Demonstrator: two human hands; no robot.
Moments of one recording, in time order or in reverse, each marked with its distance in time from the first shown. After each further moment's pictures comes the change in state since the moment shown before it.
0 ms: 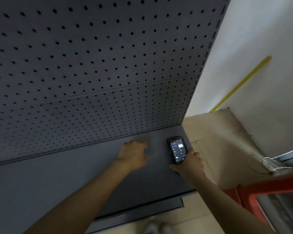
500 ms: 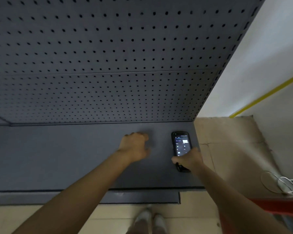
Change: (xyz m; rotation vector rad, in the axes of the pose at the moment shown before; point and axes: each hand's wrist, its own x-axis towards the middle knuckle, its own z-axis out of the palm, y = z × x) left_hand -0.021 0.012 0.012 -0.083 0.037 -0.202; right_hand 0.025 0.002 -0.004 0.162 -0.251 -0.010
